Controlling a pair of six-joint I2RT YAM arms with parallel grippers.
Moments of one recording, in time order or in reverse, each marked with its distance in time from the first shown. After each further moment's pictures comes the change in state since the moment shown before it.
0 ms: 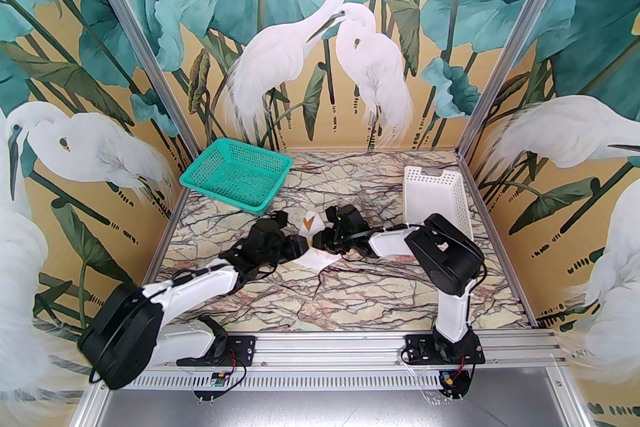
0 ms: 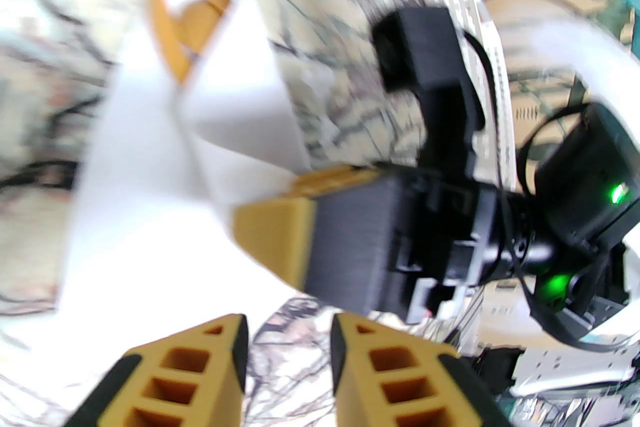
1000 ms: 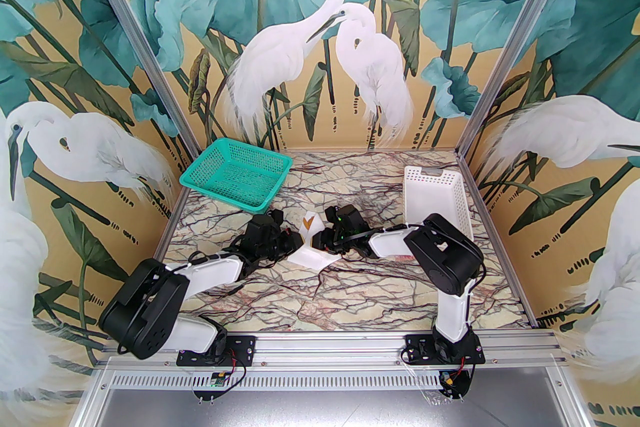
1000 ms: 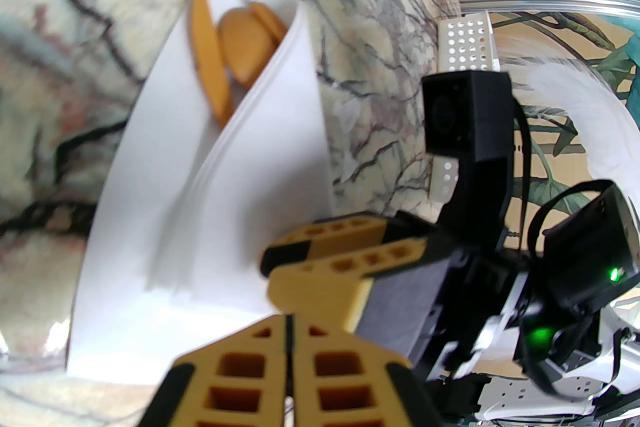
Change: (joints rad) left arm 0.067 0.246 0.058 0.183 0.136 -0.065; right arm 0.001 0.007 -0.006 0.014 0.000 -0.002
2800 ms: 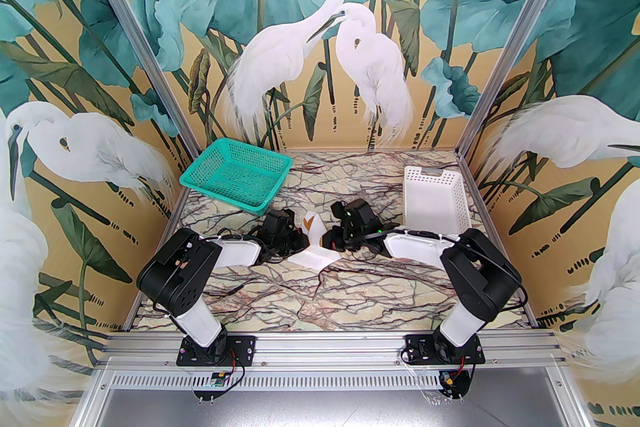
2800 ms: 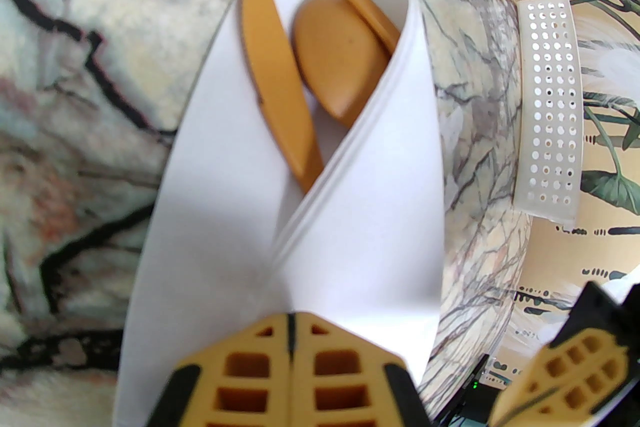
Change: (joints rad) left arm -0.035 0.244 0.139 -0.085 -0.077 0.133; right arm -0.029 -0.248 -0.056 -0.267 0.001 -0.129
